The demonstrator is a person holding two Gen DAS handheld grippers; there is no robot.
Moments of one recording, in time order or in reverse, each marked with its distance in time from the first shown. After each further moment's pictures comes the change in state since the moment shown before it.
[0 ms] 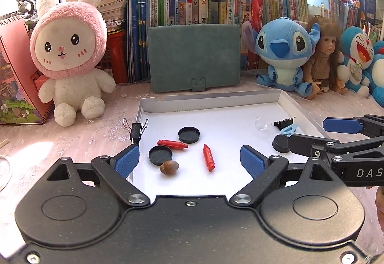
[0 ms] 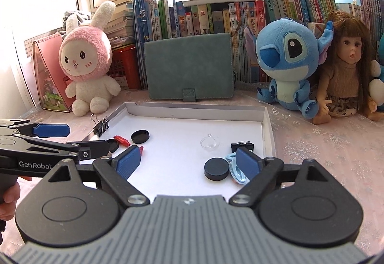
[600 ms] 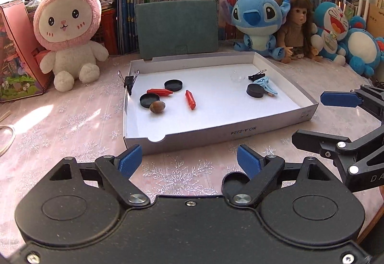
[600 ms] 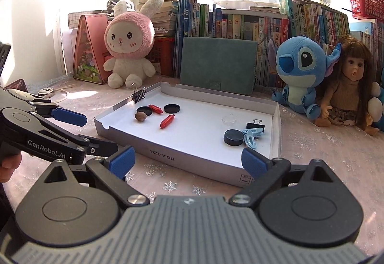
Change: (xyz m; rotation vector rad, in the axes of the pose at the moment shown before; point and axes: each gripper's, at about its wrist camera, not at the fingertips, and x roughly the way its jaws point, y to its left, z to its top) left arm -0.057 -0.004 -0.065 0.044 0.081 -0.068; right arm -0.065 0.027 -0.054 -0.191 -0.032 0.067
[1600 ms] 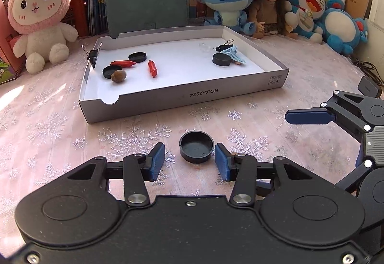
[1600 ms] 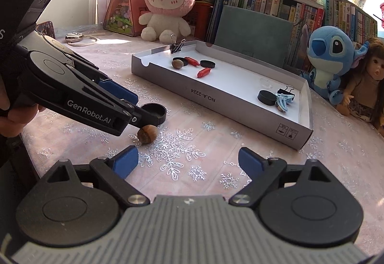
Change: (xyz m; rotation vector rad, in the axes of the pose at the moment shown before) left arm 0.010 -0.030 -0.032 0.049 0.049 -0.097; right arm -0.007 0.041 -0.051 -0.166 0.117 0.059
